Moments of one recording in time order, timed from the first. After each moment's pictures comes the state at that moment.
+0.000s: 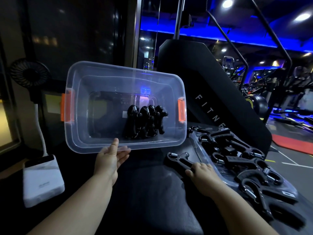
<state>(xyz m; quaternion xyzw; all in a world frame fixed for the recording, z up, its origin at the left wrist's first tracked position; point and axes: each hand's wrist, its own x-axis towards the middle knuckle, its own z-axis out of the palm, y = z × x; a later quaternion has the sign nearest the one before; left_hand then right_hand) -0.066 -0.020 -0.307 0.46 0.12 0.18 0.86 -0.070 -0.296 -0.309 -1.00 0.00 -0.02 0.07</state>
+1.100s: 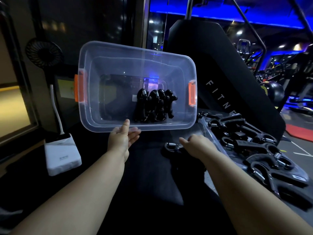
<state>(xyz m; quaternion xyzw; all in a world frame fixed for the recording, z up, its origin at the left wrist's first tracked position) -0.063 -0.019 -0.312 0.46 0.12 0.18 0.86 -0.049 -0.249 -0.284 -0.99 0.02 -0.04 0.11</state>
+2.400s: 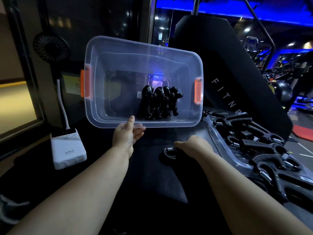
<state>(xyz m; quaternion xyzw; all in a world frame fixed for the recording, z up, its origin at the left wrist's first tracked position) -0.064 -0.018 -0.310 0.46 0.11 0.17 0.87 -0.056 -0.226 -0.288 -0.98 0.07 -0.01 0.16</state>
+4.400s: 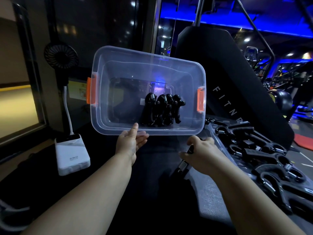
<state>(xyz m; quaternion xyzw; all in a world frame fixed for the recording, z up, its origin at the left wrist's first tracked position) -0.064 -0.017 -0.309 0.45 0.12 0.16 0.87 -0.123 -0.221 -0.241 -0.99 -0.03 -0.01 0.15</state>
